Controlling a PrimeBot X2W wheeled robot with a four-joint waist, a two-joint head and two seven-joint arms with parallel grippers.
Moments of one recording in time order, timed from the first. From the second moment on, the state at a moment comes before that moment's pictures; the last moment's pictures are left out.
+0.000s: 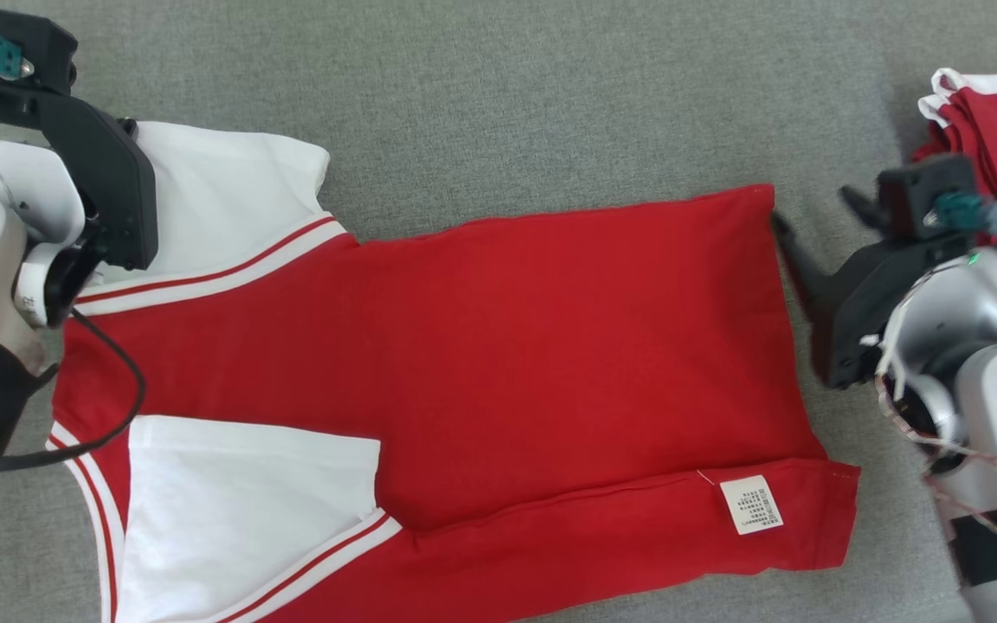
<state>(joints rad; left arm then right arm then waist) -1.17 0.51 -0.76 0.78 -0.79 -0.03 0.42 -0.55 -0.30 0.13 0.08 0.17 0.13 0.58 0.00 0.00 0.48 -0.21</state>
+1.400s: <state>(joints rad) -0.92 0.50 -0.66 0.48 -0.83 0.16 0.01 -0.59 -0.34 0.18 0.33 0.21 0.13 0.51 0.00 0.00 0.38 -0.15</state>
